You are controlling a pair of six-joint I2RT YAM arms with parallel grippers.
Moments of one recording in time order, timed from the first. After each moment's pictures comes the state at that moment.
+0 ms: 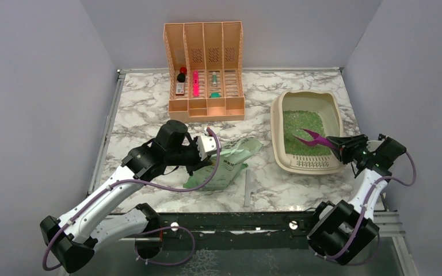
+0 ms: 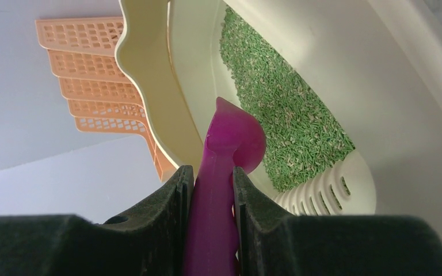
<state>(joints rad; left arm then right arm) -0.73 0.93 0.94 -0.65 0.46 0.38 -0.77 0.96 0.58 -0.34 -0.85 0.78</state>
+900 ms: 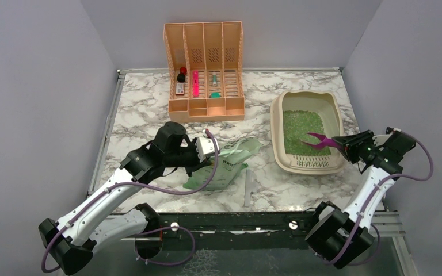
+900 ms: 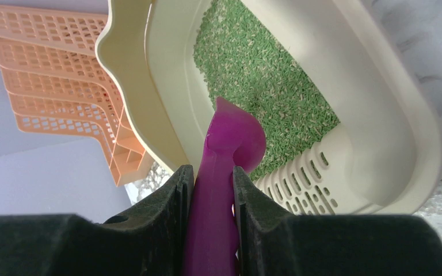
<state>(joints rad) -0.73 0.90 0.91 -0.64 0.46 0.39 -0.77 0.91 0.76 -0.64 -0.73 0.56</state>
